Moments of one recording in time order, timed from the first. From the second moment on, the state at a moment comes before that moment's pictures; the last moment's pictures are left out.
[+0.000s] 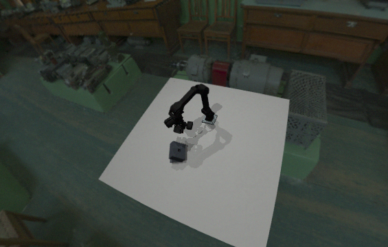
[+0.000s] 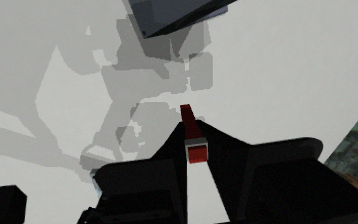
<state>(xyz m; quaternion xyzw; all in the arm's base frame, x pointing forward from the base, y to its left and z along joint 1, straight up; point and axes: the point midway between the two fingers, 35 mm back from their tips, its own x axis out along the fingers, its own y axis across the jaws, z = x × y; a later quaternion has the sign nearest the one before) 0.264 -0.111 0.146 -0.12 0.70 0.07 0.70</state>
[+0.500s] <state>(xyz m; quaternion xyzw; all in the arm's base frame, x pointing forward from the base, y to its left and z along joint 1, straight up) 0.274 -0.102 0.148 -0.15 0.71 0.06 0.69</state>
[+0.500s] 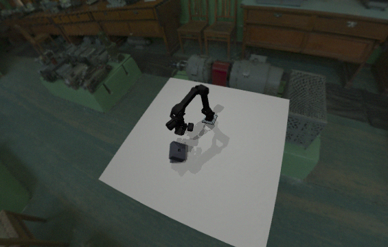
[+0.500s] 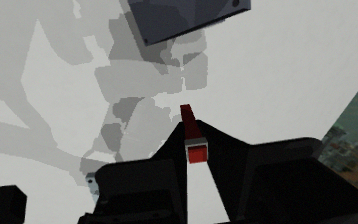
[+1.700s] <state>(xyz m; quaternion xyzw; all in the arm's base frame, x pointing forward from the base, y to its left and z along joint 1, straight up) 0.300 -0.077 0.154 -0.23 0.70 0.02 0.68</state>
